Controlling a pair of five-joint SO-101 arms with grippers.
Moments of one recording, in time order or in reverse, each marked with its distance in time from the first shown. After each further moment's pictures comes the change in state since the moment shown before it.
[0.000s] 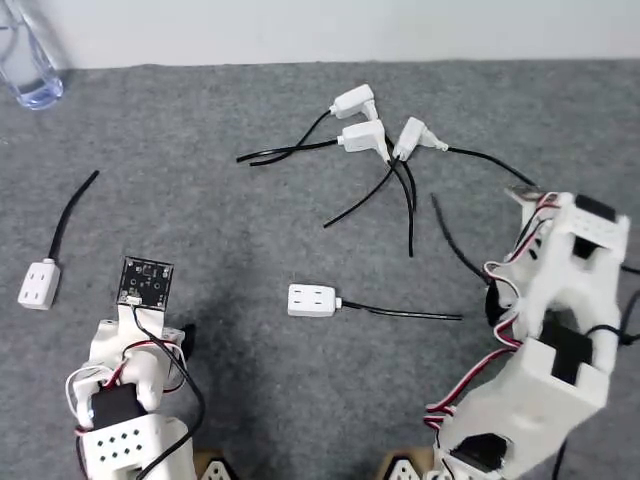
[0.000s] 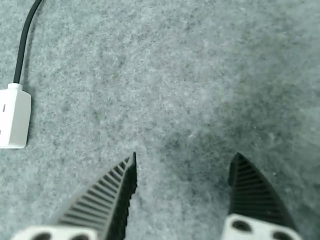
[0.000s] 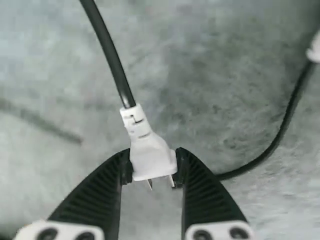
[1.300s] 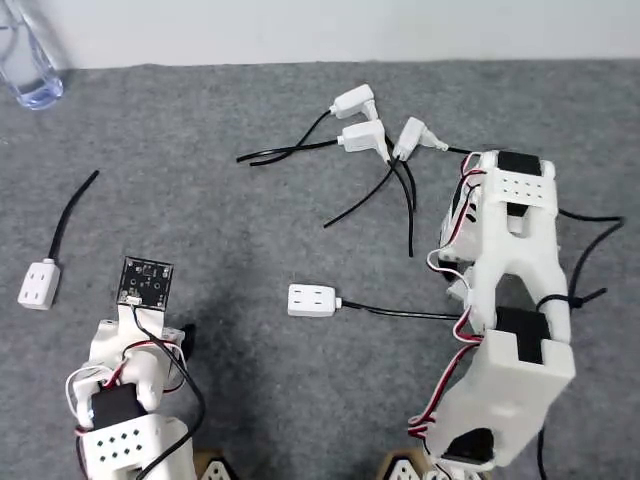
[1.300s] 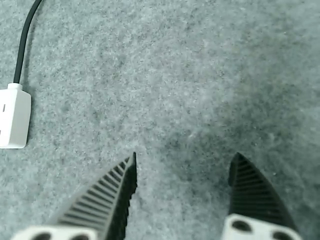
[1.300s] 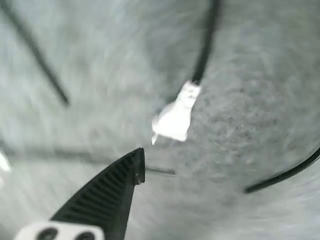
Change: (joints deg) left arm 0.0 0.0 0.0 0.0 0.0; right arm -16.8 2.1 -13.6 10.5 -17.2
